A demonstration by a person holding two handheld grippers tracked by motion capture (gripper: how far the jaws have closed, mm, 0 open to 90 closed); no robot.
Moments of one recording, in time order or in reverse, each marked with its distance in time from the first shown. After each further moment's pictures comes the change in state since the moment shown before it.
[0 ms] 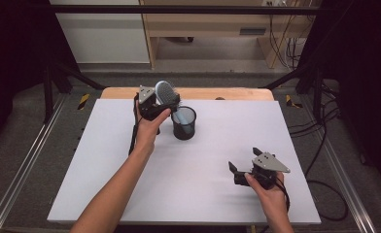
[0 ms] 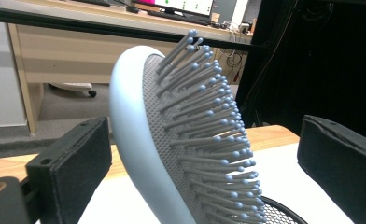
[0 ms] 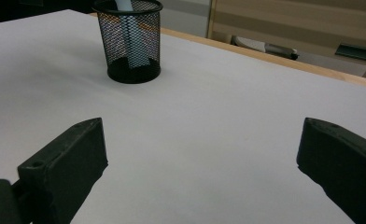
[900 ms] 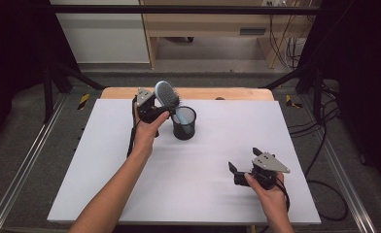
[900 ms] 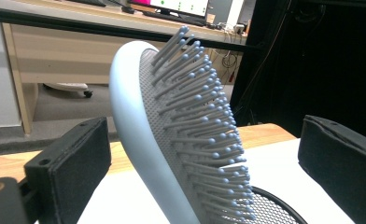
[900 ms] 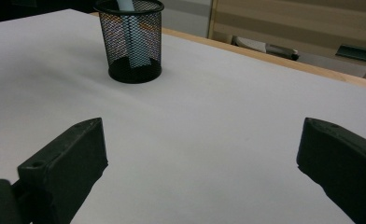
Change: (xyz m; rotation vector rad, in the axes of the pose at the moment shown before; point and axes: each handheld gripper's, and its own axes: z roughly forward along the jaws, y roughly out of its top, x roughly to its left) left arm -0.001 -0.003 -0.010 -0.007 -0.022 -0.007; right arm 0.000 0.000 0.000 0.001 0.003 -0.004
